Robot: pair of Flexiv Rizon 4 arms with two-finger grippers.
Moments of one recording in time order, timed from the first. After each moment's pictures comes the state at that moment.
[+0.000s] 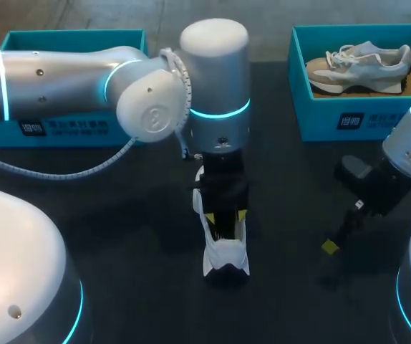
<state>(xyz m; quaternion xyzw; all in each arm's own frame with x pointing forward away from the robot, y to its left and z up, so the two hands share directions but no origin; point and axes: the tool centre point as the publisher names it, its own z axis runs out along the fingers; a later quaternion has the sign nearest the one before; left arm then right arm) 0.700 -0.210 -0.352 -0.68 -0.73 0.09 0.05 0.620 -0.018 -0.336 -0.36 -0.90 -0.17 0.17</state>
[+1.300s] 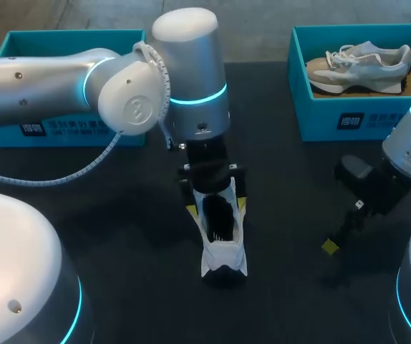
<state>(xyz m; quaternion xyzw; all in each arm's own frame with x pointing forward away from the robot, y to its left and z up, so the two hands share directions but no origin) 0.721 -0.194 -0.349 -0.67 -0.73 0.13 0.04 0.620 -0.018 -0.336 -0.36 -0.90 -0.17 0.17</state>
